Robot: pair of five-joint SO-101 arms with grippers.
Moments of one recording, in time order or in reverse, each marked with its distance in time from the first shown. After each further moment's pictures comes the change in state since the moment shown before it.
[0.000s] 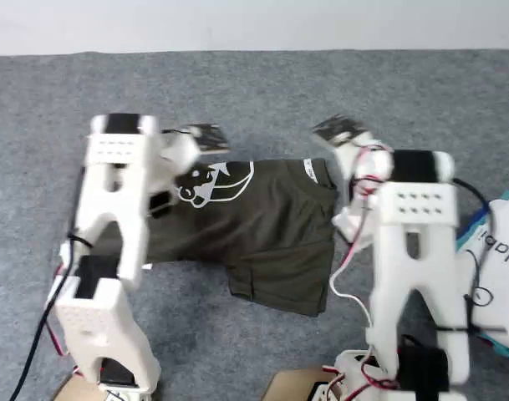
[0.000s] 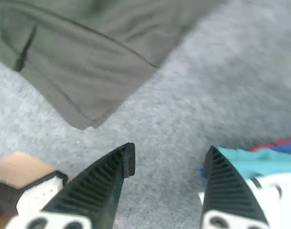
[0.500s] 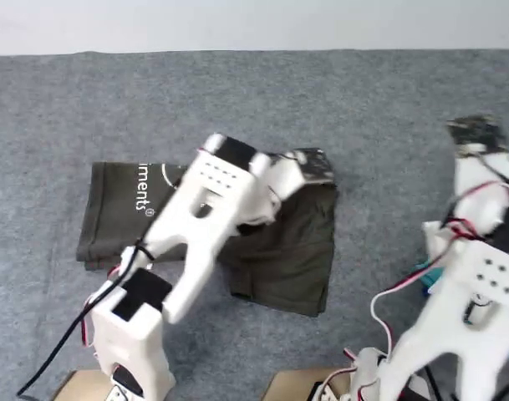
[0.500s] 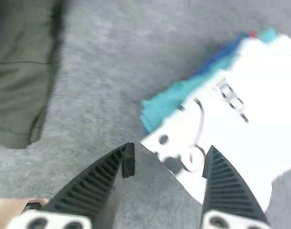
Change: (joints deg) left arm 26.3 -1.0 2.5 -7.6 18.5; right arm 28.2 -15.2 0.0 0.0 0.0
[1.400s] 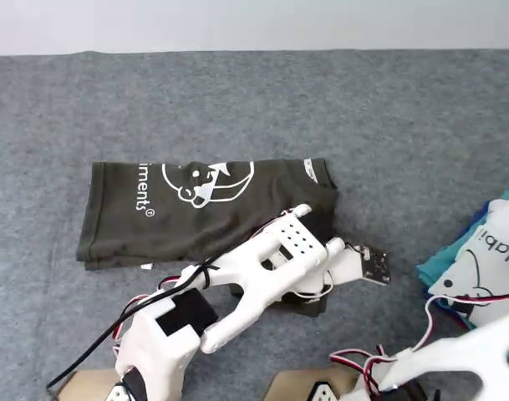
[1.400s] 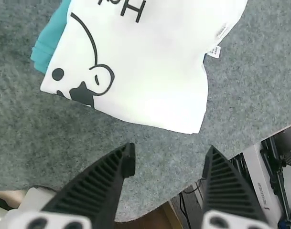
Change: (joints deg) left arm 19.4 6.8 8.6 -3.1 0.8; right arm 32.8 -0.2 0.0 0.3 11.2
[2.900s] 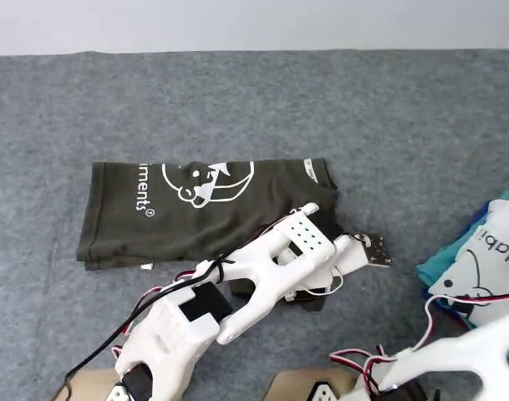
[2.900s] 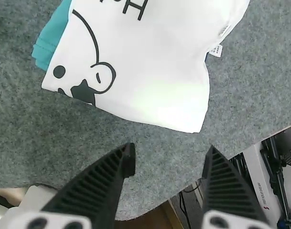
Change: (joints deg) left arm -0.4 9.7 -8.3 -0.3 11.9; right arm 0.0 0.0 0.0 0.4 0.2
